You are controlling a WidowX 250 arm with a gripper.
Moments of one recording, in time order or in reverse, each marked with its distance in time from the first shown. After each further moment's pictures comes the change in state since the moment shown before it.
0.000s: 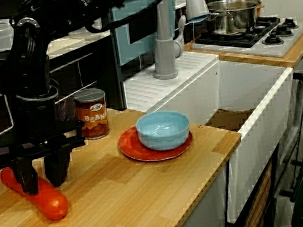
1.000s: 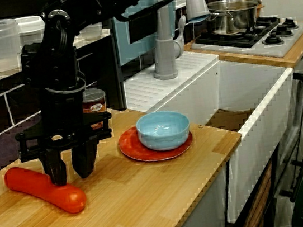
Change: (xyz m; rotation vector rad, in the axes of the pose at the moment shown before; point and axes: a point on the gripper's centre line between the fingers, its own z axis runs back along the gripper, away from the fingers) arm -0.010 -0.028 0.008 -0.041 -0.007 -0.036
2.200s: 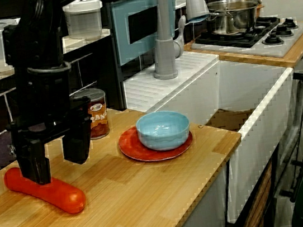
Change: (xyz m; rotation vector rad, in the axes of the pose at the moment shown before) arm -0.005 0.016 0.015 0.056 0.119 0.389
